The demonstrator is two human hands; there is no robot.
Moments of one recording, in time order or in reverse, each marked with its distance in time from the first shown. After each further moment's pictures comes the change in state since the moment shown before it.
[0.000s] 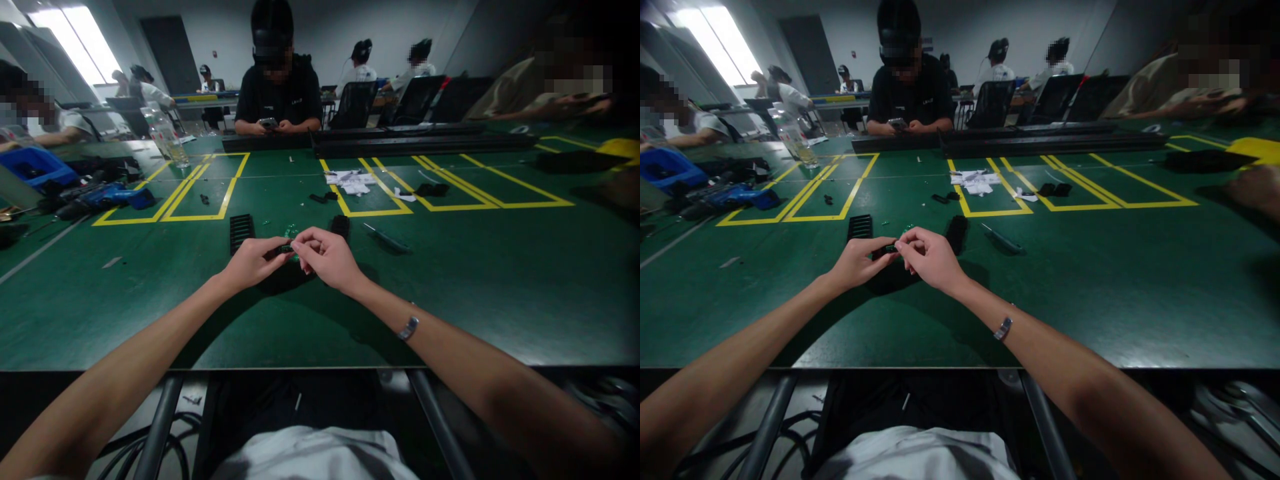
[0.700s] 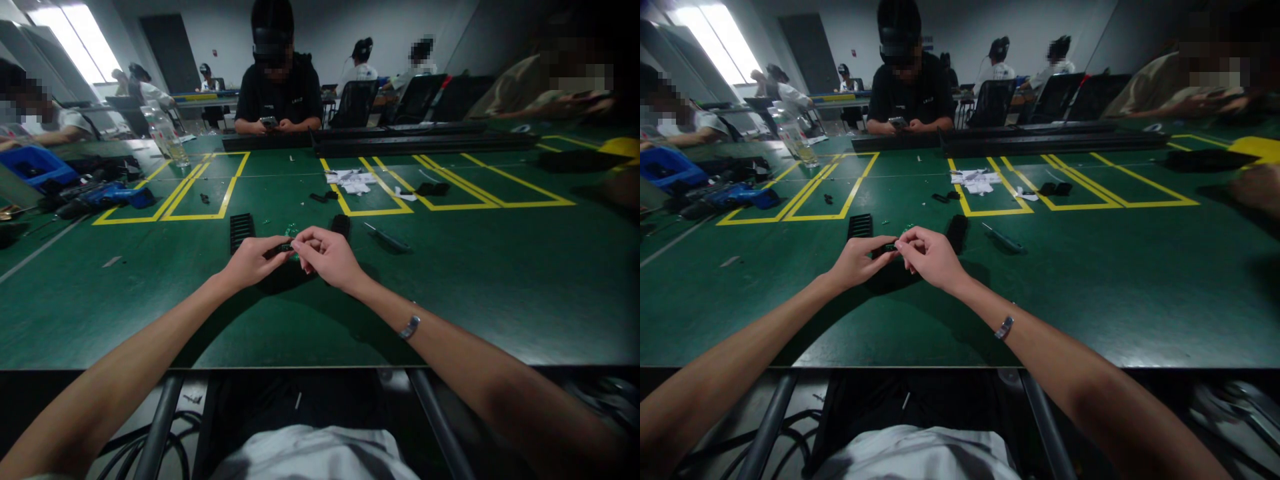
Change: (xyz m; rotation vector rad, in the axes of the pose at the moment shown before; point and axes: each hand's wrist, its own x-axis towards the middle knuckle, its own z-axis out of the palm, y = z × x) left_hand 0.000 0.000 -0.001 0.009 0.005 -0.017; right_hand 0.000 -0.002 -0.001 0.015 -0.013 -0.001
